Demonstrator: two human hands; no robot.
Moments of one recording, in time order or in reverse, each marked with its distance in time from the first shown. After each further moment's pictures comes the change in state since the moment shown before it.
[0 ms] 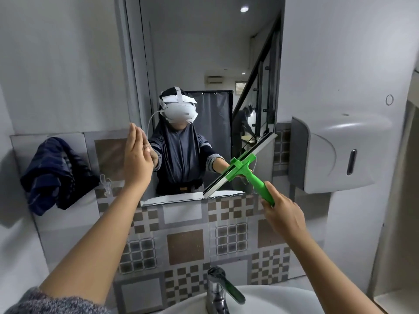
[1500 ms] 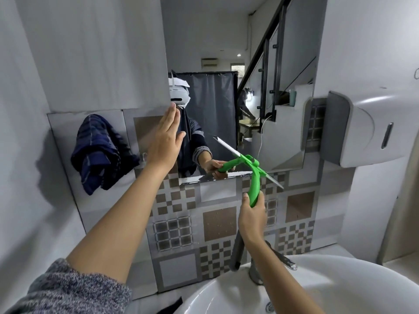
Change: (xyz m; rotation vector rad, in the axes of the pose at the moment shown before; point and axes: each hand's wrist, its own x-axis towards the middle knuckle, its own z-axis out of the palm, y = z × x) left_hand 0.006 -0.023 -0.029 0.008 -0.238 0.322; right_hand -0.070 -0.160 0.088 0.874 0.162 0.538
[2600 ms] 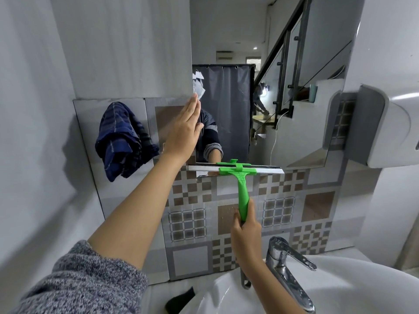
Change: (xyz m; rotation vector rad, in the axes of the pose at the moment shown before) left_hand -0.012 -0.019 -0.011 0.041 -0.016 0.038; right_hand -0.049 0.056 0.043 -0.225 -0.234 -0.137
